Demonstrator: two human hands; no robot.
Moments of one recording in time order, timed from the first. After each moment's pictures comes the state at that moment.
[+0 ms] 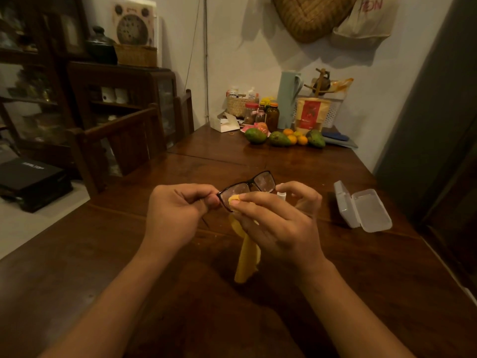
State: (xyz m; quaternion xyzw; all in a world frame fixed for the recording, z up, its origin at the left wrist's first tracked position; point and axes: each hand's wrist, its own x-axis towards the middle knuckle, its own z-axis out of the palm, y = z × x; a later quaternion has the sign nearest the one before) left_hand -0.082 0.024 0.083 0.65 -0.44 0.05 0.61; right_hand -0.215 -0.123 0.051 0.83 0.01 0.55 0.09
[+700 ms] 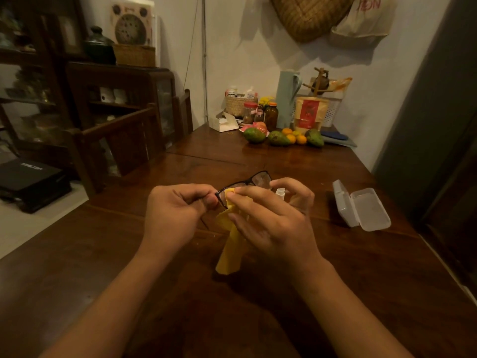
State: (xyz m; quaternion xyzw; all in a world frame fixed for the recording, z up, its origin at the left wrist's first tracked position) left_hand -0.083 0.022 0.081 0.65 -0.44 0.06 0.62; right_hand -0.212 -0.118 0.054 0.85 -0.01 0.52 0.07
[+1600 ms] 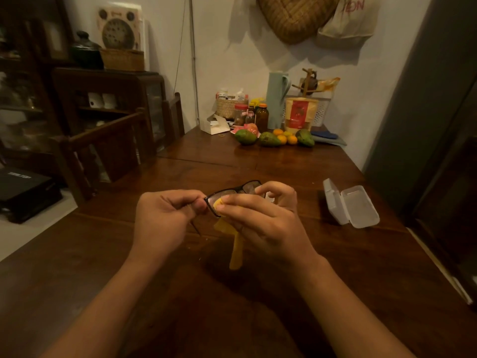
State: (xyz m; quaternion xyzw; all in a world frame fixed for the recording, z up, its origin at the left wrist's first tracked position) left_hand -0.081 0.018 0.077 0.65 -0.43 0.05 0.63; right_hand -0.216 -0.134 0.051 0.87 0.04 0.49 0.04
